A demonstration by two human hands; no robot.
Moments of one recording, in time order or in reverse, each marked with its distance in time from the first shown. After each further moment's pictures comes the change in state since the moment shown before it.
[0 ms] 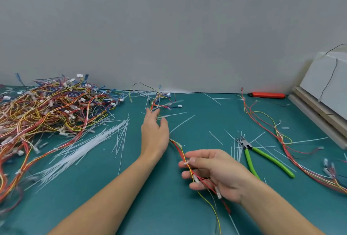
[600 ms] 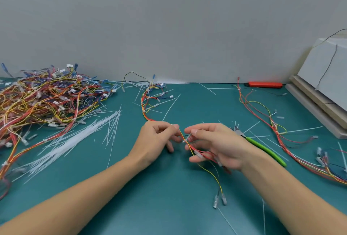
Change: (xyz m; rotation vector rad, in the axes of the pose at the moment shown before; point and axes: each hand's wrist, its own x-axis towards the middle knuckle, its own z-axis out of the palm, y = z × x) left_hand -0.041 0.007 -0.013 -0.259 -0.495 0.016; right_hand 0.012 -0.032 -0.029 -0.075 -0.046 -0.100
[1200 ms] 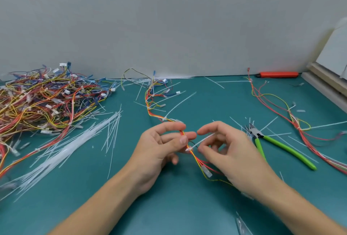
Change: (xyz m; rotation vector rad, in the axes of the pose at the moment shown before) left_hand -0.021 0.004 -0.007 -0.508 -0.124 -0.138; right_hand -0.012 0.032 0.006 -0.616 0.247 -0.583
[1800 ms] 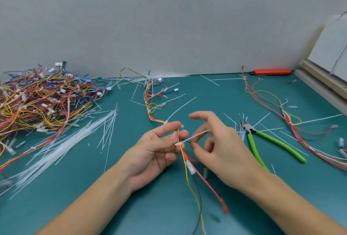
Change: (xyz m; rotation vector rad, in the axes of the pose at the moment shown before) left_hand -0.003 0.004 0.002 -0.287 -0.072 -0.231; right_hand 0.001 -0.001 0.003 -0.263 -0.005 -0.143
